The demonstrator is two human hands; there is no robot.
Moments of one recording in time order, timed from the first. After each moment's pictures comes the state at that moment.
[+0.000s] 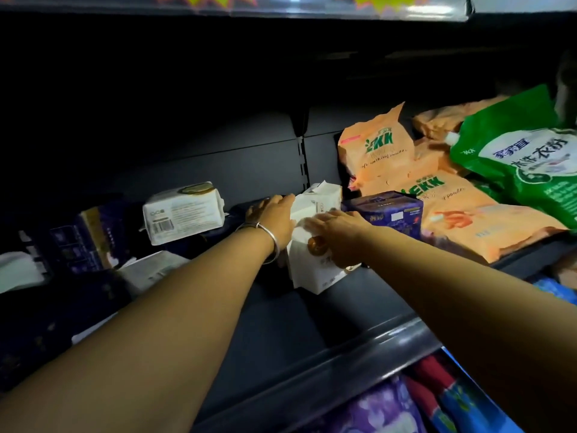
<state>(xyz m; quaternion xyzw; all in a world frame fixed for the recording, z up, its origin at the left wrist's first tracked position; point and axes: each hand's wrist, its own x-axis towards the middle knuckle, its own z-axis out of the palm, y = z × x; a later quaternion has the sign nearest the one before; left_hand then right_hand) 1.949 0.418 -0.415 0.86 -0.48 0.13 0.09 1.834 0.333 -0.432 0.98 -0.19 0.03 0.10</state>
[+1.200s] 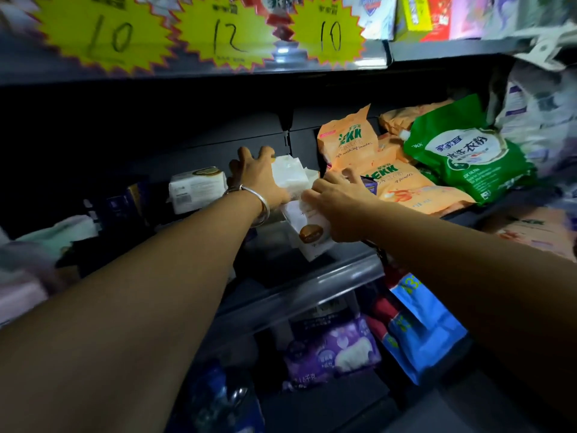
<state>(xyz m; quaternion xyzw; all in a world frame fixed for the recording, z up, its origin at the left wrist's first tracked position) 1.851 0.513 -0.364 0.86 -0.43 0.15 0.23 1.718 0.429 -0.392 0.96 -0.16 0.12 0.20</state>
